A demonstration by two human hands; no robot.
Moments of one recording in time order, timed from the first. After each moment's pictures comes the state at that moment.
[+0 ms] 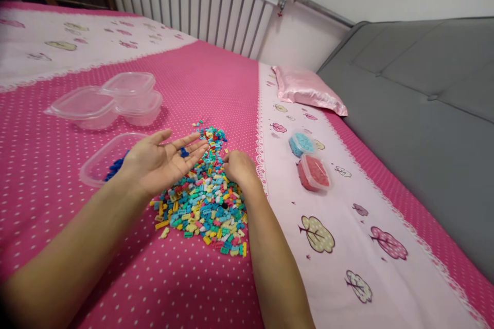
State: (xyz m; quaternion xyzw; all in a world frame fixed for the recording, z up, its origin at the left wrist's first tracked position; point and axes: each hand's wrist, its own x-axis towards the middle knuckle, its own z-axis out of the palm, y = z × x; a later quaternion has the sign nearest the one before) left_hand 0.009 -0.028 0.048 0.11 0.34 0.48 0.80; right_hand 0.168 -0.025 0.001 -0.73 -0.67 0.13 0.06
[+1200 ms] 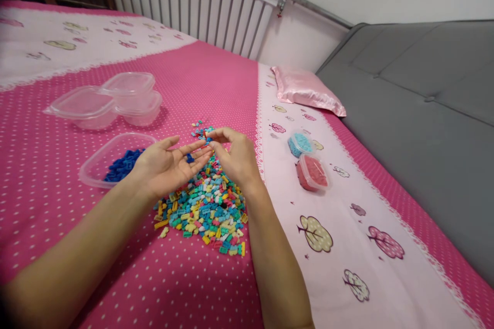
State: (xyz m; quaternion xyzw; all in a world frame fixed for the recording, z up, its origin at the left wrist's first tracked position) left_hand 0.014 -0.027 0.038 0.10 0.34 0.44 0.83; right_hand 0.158 -0.042 0.035 -0.54 -0.69 0.17 0.46
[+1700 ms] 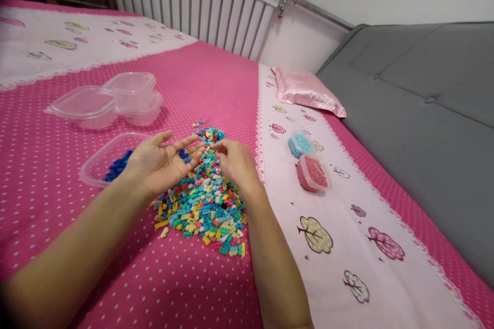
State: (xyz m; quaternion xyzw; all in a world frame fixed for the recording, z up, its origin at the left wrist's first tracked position) left_hand 0.009 -0.025 0.044 0.12 0.35 0.48 0.80; right_hand 0.160 -0.038 0.021 -0.63 -0.69 0.15 0.32
